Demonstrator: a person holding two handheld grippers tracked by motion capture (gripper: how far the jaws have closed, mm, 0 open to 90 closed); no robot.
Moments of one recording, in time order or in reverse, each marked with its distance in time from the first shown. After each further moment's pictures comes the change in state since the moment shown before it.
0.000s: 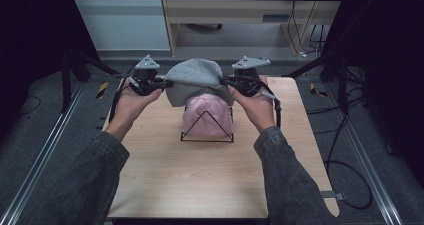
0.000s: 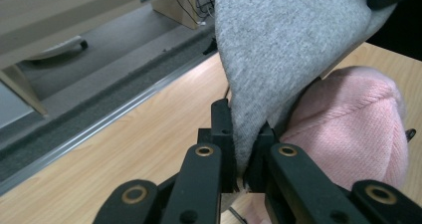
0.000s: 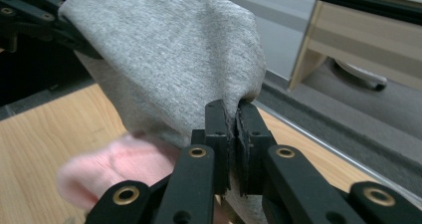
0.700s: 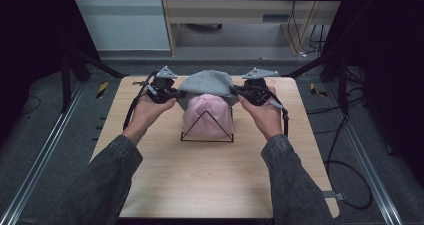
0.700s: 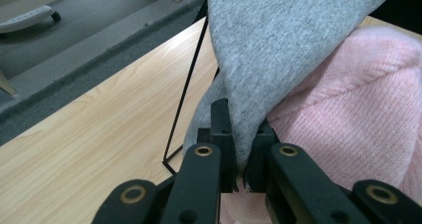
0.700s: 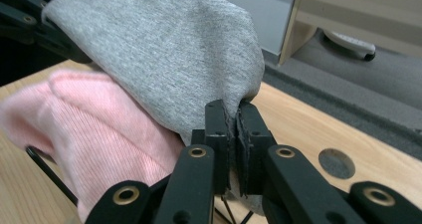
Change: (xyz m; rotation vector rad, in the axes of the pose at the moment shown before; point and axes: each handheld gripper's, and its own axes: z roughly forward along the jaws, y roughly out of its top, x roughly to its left) left arm -0.019 -0.014 0.041 0.100 -0.041 -0.009; right arm -0.019 -0.042 -0.003 0.067 -0.041 0.054
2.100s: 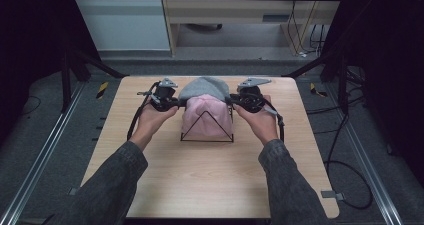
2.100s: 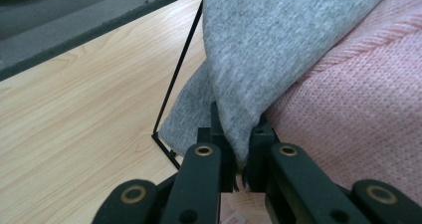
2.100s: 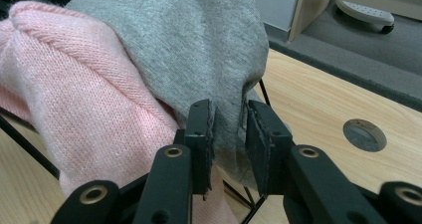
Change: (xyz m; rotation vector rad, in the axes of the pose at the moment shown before) left arm 0.005 -0.035 0.030 0.026 0.002 -0.107; right arm 0.004 -0.026 0.021 0.071 0.020 0.033
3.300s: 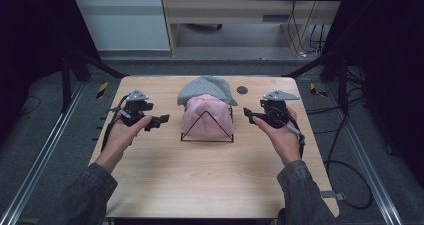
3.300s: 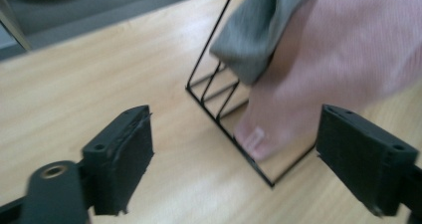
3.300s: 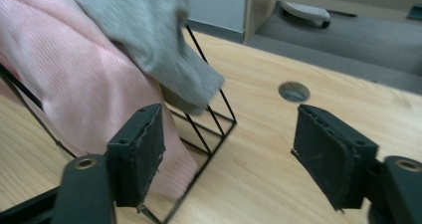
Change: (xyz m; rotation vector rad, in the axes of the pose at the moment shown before) left arm 0.015 -0.063 -0.071 -0.047 0.036 -0.067; right arm -0.009 -0.042 -0.065 -0.049 -0.165 0.097
